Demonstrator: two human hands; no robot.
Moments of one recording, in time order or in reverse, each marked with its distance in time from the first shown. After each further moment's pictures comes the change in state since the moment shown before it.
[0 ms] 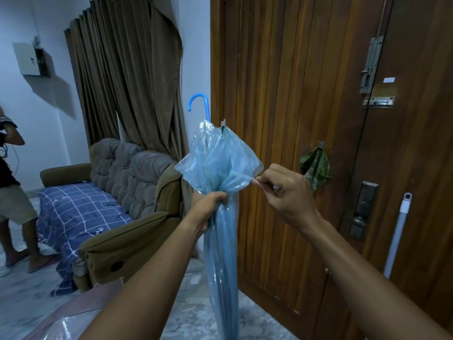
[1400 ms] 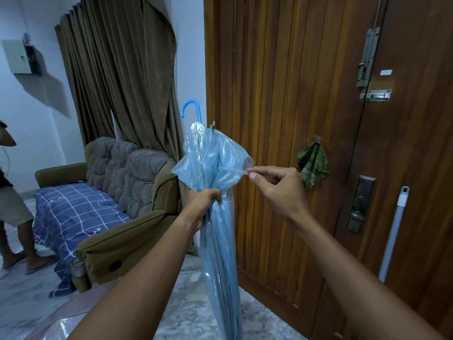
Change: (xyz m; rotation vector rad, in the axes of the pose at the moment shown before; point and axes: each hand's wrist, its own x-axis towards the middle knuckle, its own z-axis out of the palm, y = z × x) left_hand 0.010 -0.001 -0.003 0.033 0.005 -0.044; right_hand 0.000 -0.013 0.008 0.518 0.064 0.515
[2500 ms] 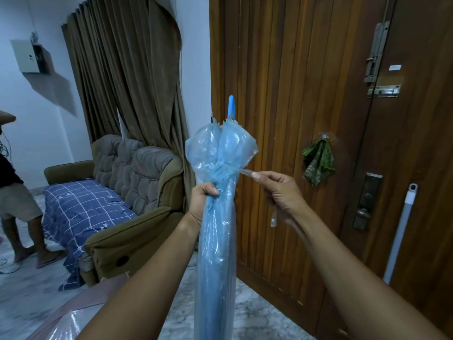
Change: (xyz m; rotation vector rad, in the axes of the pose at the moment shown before) left_hand -0.020 0.006 -0.008 -0.577 -0.606 -0.125; right_hand 0.001 0.019 0.014 0.501 -0.148 0.468
